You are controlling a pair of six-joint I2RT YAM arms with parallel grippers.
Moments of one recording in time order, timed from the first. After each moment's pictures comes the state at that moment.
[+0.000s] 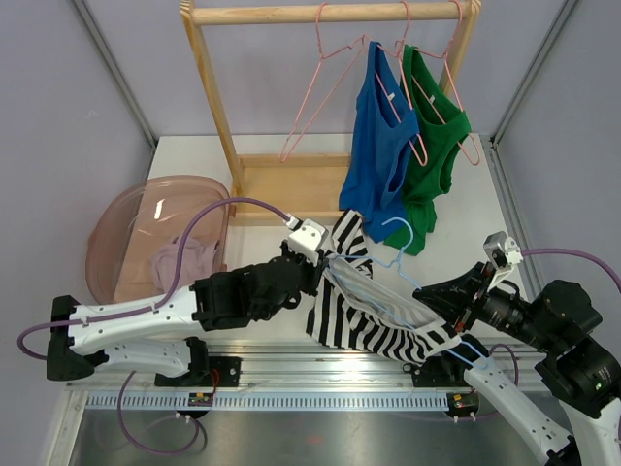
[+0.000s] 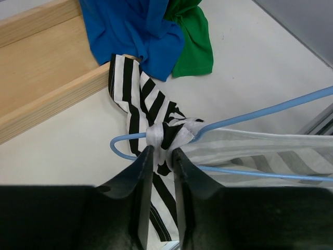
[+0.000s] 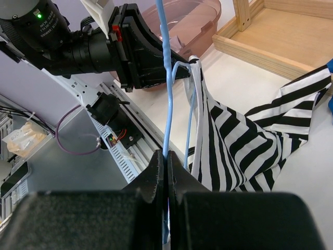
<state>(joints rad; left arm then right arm) -1.32 1.07 0.99 -0.31 -0.62 -0.34 0.52 0.36 1.08 -0.83 -0.46 0.38</state>
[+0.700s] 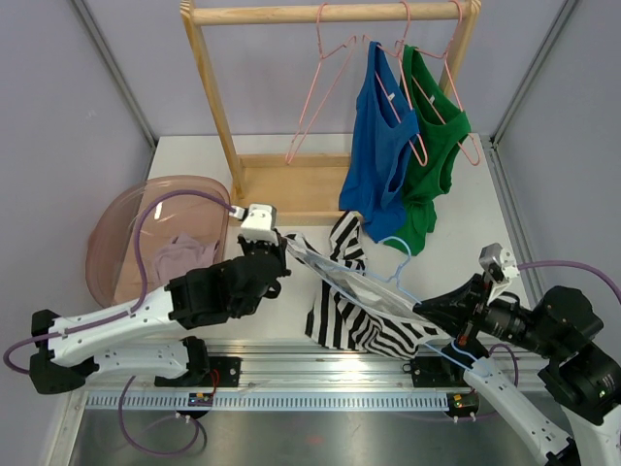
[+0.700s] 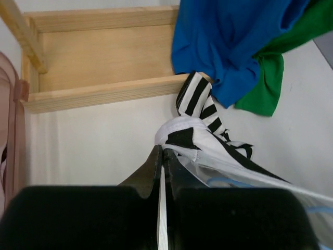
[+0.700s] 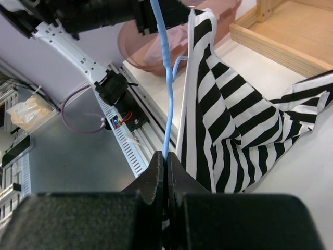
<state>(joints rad) -1.25 0.98 0.99 -0.47 -0.91 -0.55 0.52 0.33 1.08 -0.89 -0.55 0.31</state>
